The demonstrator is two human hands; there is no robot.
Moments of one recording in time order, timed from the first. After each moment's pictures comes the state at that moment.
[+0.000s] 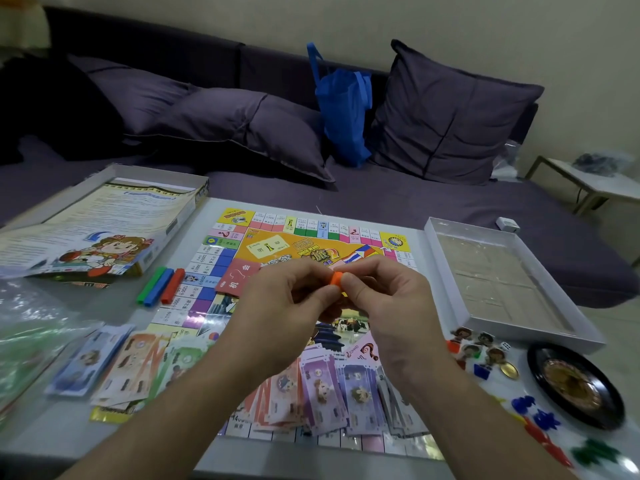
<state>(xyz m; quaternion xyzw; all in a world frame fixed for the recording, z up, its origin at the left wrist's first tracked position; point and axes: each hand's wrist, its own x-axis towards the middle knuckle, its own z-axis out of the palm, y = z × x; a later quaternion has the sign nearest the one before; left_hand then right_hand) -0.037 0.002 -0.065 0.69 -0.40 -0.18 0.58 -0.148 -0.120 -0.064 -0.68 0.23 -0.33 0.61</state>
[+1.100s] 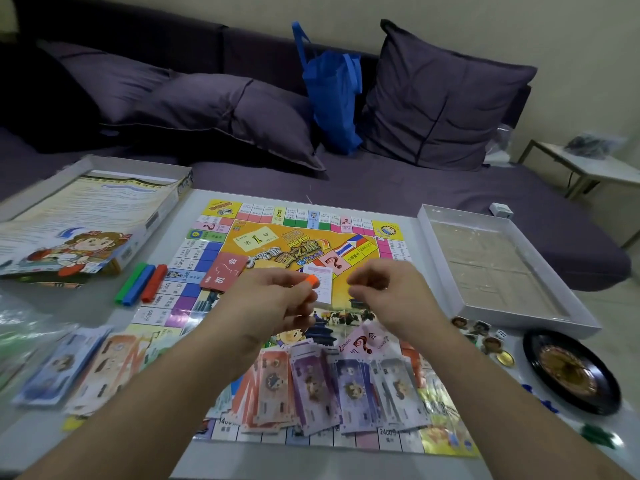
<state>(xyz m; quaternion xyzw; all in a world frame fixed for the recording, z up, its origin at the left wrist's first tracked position) -0.021 -0.017 -0.073 0.64 -0.15 -0.40 0.64 -0.143 -0.196 -0.099 -0.85 0.32 -0.19 0.38</state>
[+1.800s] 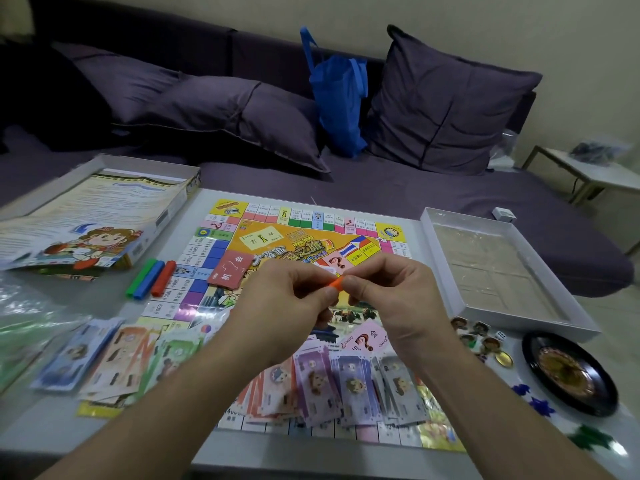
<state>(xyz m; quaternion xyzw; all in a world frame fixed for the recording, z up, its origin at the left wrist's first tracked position) -0.039 -0.008 -0.067 0.73 -0.37 -0.23 0.53 -0.155 -0.147 -0.069 -0.71 0.21 -0.31 0.60</state>
